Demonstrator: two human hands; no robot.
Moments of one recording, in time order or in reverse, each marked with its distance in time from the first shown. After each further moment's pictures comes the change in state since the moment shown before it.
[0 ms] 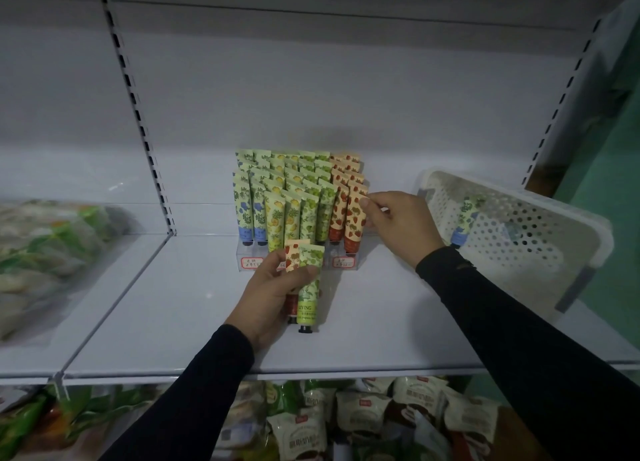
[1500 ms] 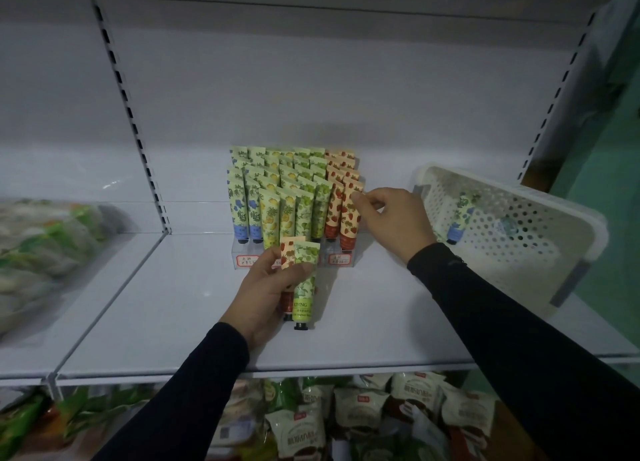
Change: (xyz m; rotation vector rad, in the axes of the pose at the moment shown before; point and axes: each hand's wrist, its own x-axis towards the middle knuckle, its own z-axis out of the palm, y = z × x) left_hand 0.003 -0.001 -0.003 0.012 -0.004 0.002; right_hand -0.001 -0.011 0.002 -0.003 0.053 0.119
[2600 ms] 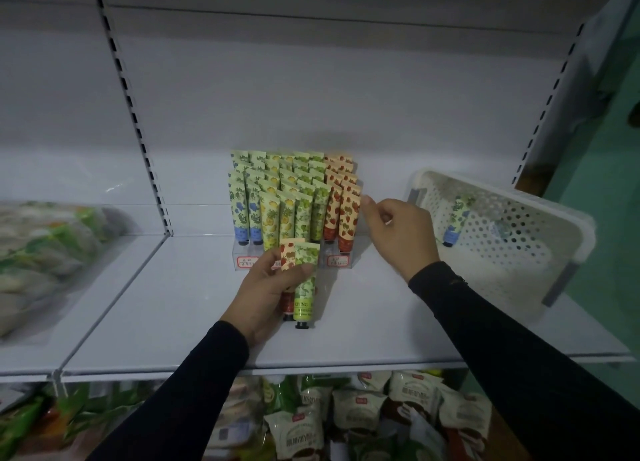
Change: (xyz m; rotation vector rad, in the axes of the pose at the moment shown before) left_hand -0.003 0.002 0.001 -0.001 -0.005 0.004; right_hand -0.022 -0.001 -0.005 -0.035 0.124 0.014
